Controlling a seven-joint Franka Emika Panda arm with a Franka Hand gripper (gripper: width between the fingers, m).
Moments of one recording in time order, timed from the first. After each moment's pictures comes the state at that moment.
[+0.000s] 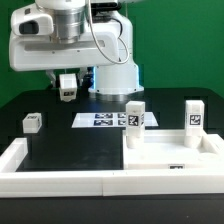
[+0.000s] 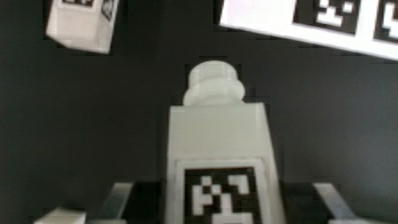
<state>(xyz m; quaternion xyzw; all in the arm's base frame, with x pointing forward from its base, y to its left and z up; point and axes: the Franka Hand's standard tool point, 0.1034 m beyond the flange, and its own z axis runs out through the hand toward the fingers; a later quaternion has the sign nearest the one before) 0.441 -0.124 0.115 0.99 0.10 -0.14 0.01</state>
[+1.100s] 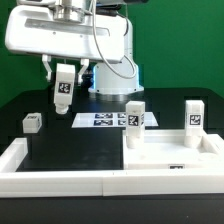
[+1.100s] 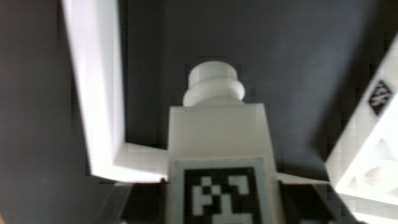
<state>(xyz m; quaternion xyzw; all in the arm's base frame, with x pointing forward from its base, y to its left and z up) 0.510 -0.117 0.132 0.98 0.06 0.15 0.06</state>
